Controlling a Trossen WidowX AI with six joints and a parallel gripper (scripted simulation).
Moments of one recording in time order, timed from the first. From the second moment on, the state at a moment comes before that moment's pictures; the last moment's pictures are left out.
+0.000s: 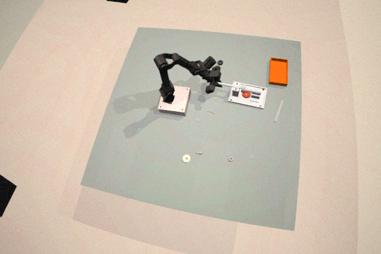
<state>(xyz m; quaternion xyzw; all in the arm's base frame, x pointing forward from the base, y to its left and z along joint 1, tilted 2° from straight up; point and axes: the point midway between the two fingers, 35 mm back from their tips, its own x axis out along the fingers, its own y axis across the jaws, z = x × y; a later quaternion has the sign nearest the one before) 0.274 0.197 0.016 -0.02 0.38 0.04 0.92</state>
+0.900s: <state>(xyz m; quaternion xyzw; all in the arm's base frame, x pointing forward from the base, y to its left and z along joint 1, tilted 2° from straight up) 0.282 0.197 0.016 -0.02 0.38 0.04 0.92</state>
